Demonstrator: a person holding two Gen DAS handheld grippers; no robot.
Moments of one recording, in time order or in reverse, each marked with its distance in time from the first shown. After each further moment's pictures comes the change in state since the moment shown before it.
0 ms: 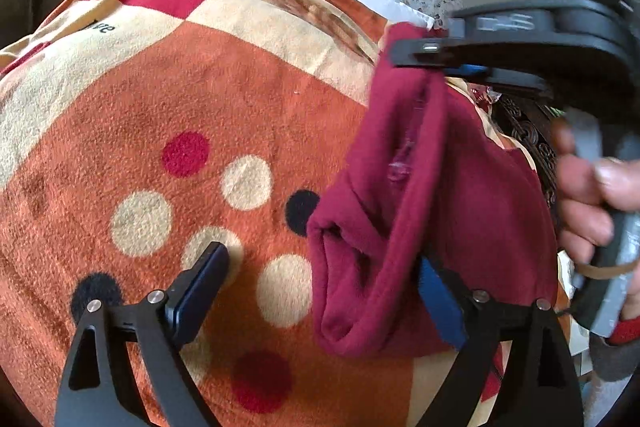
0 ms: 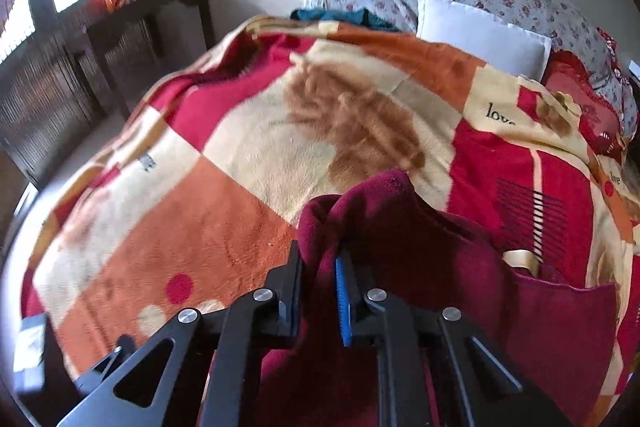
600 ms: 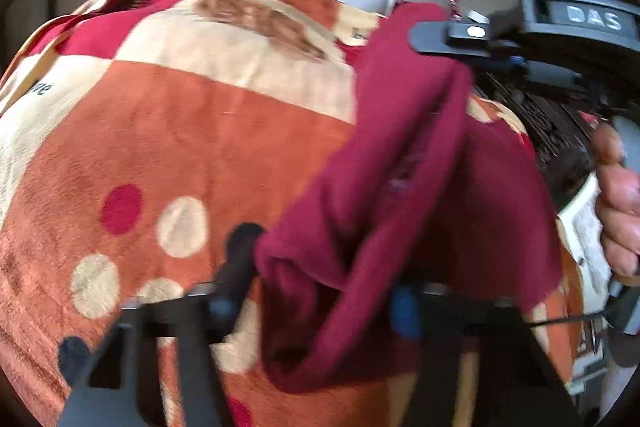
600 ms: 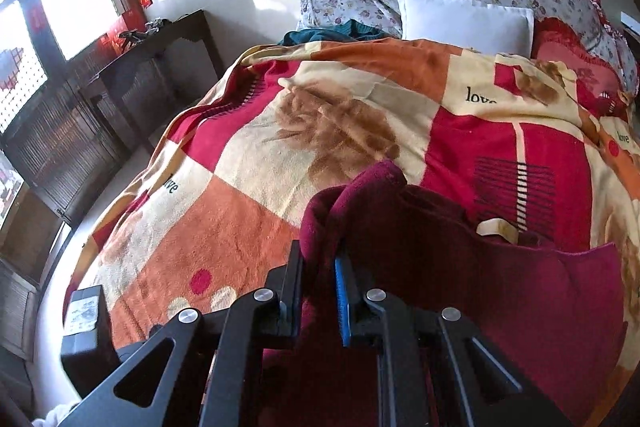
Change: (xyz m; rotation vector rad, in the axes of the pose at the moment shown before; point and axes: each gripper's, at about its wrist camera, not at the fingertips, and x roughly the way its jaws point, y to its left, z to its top) left arm 0.025 -0.034 0.028 0.182 0.050 -0.034; right arm -0.032 -0.043 -0.018 0.115 -0.042 0.093
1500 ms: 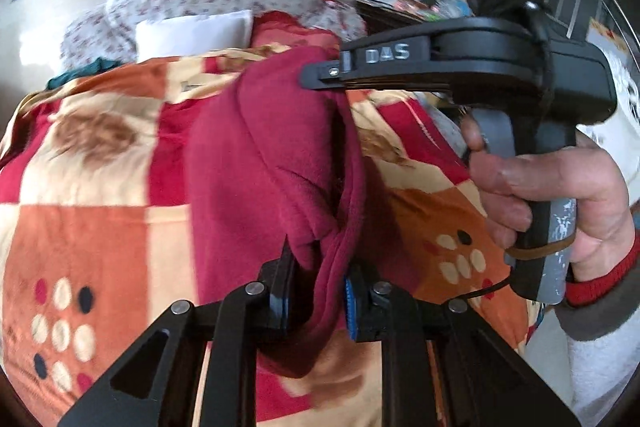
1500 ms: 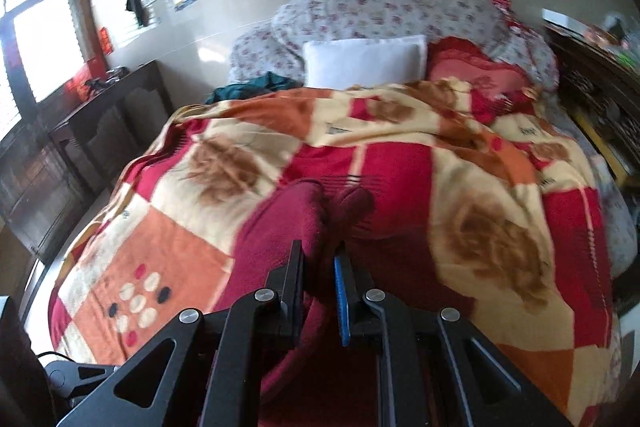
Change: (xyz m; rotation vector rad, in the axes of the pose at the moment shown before) left arm -0.037 -0.234 -0.003 0.345 -0.014 -0.108; right arm -0.145 -0.151 -0.041 0.101 -0.137 -0.162
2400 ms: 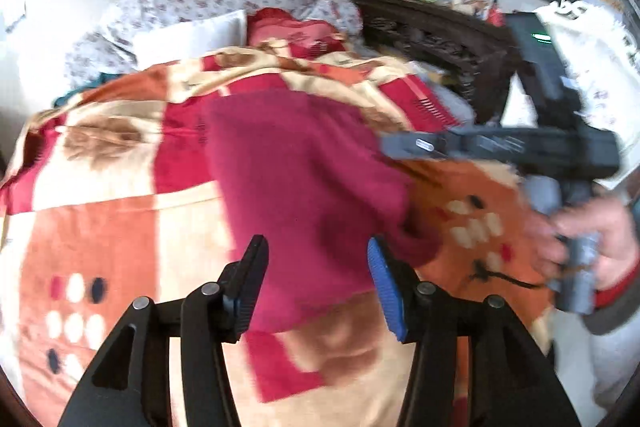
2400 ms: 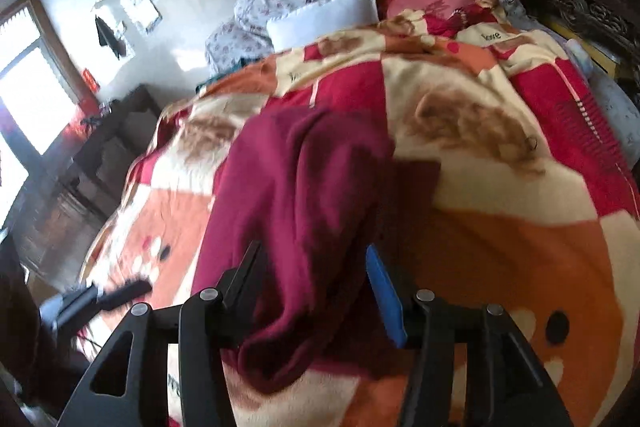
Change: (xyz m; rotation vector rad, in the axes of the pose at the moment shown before) left arm -0.015 -0.010 -0.037 0.078 0.011 0.102; right arm -0.013 -0.039 -0.105 0.200 0.089 0.068
